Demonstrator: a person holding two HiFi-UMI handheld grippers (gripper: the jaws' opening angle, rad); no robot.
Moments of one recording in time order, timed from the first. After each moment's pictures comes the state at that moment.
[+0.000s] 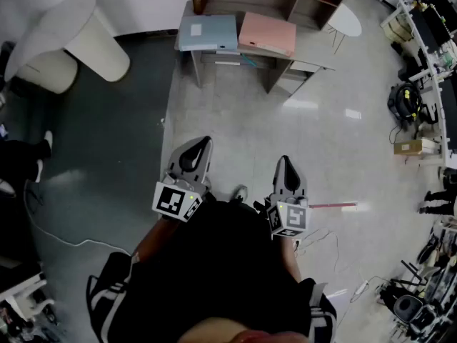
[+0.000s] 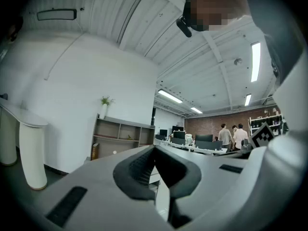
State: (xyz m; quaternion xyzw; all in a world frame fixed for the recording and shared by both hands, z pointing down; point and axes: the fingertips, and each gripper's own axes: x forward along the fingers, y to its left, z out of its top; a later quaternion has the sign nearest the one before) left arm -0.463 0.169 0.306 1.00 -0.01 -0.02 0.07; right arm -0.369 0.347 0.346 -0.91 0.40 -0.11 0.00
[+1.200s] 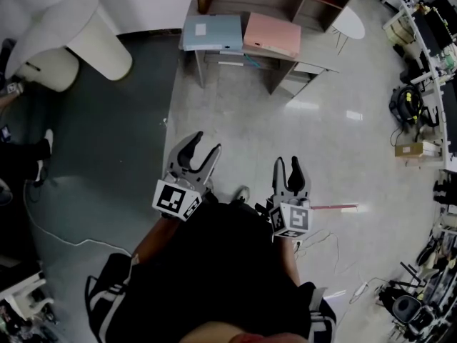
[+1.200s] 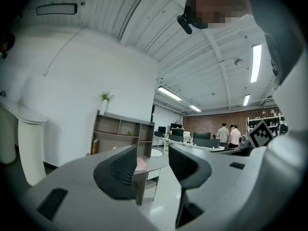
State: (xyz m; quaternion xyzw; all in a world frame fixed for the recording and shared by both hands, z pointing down) left arm -0.468 0.153 0.318 1.00 0.00 0.00 0.08; right arm -0.373 0.334 0.349 -0.91 0.40 -0.12 0.02
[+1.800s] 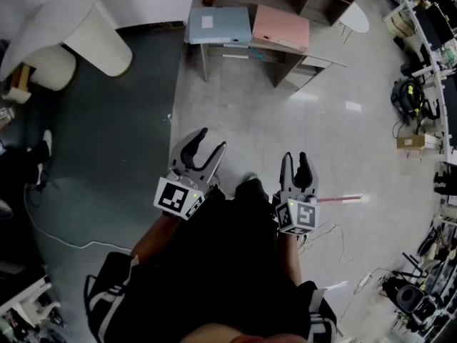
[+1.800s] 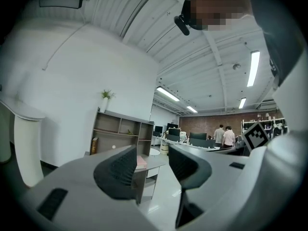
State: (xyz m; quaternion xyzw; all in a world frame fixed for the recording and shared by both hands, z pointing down) left arm -0.490 0.099 0.332 1.00 0.03 0.00 0.09; right arm -0.392 0.284 0.360 -0.92 0.38 -0.12 0.01
